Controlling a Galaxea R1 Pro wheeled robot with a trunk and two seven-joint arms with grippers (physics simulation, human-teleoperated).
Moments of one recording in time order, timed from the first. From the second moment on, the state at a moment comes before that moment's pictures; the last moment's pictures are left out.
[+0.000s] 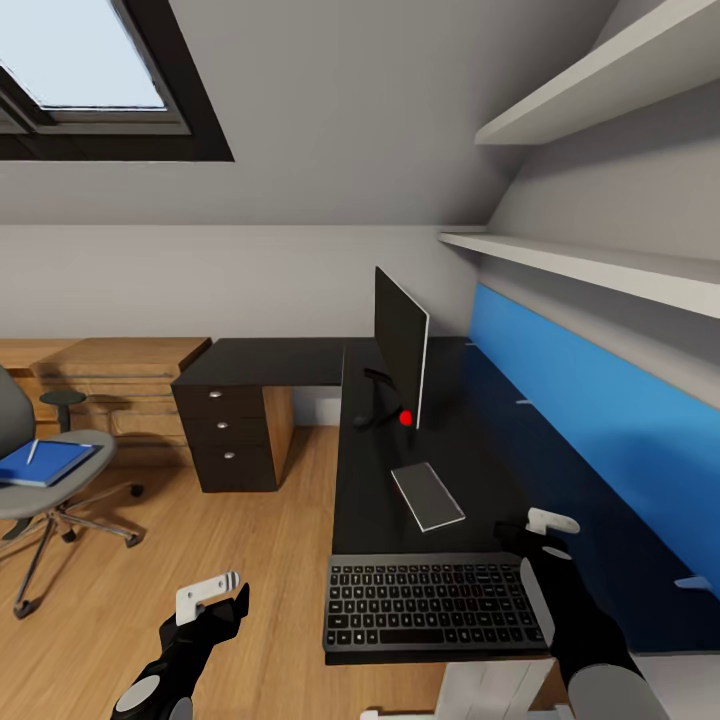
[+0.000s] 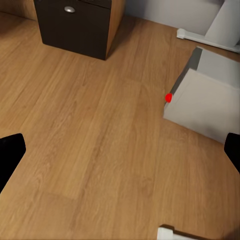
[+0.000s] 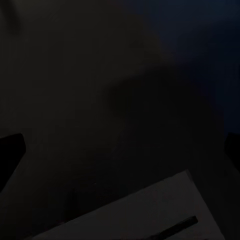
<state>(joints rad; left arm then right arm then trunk) 0.03 -0.06 -0.01 -1.56 0.22 0.40 0.24 -0.52 0.00 -0.24 -0.90 0.00 0.36 -0.19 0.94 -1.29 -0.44</state>
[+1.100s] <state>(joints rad) 0.03 -0.06 -0.01 -1.58 0.22 0.40 0.24 -0.64 -0.05 -0.24 -0.65 0.00 0.36 -0.19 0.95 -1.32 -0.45</state>
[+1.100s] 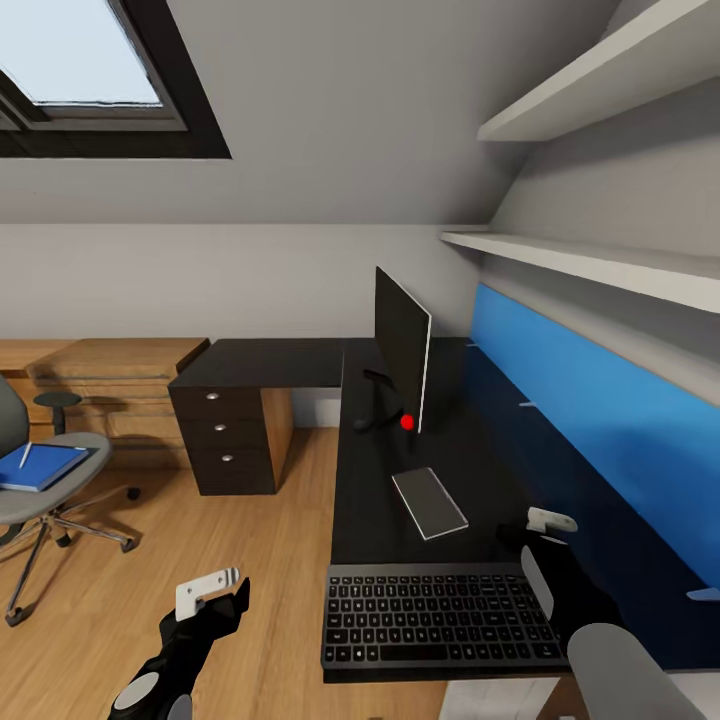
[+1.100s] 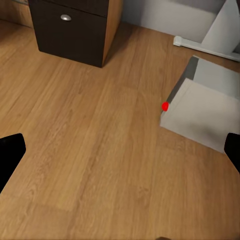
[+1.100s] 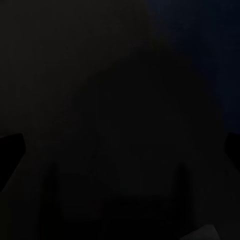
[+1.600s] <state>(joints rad) 0.03 -0.06 -0.01 -1.58 0.22 0.40 0.24 -0.64 -0.05 -0.24 -0.65 0.00 0.36 -0.19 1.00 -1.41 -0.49</state>
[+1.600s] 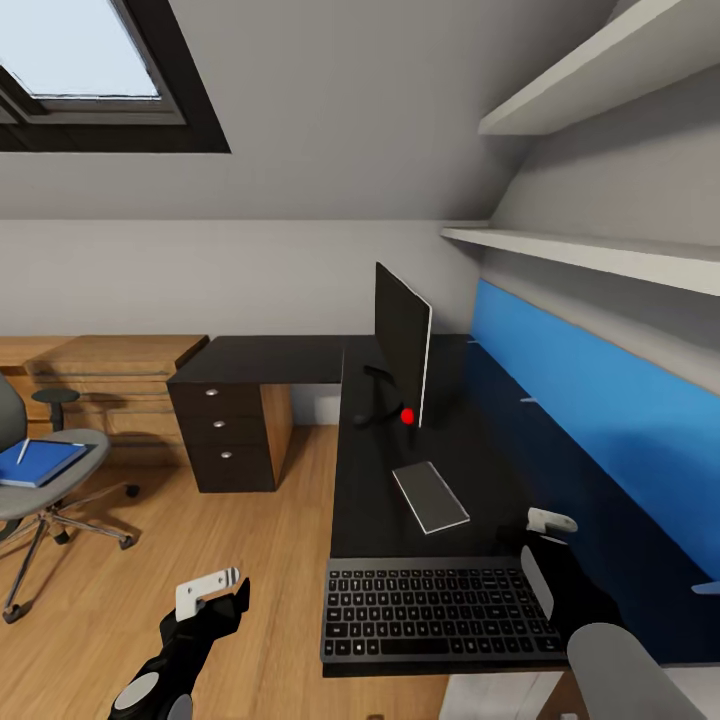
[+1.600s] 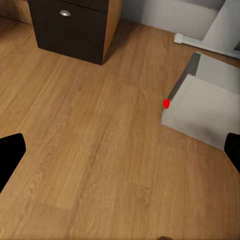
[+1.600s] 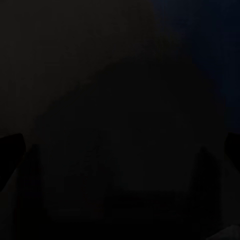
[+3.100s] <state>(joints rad) 0.03 -0.06 -0.01 -1.58 0.22 0.40 0.24 -0.64 -0.05 -0.24 -0.66 0.00 0.36 -0.19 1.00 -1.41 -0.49</state>
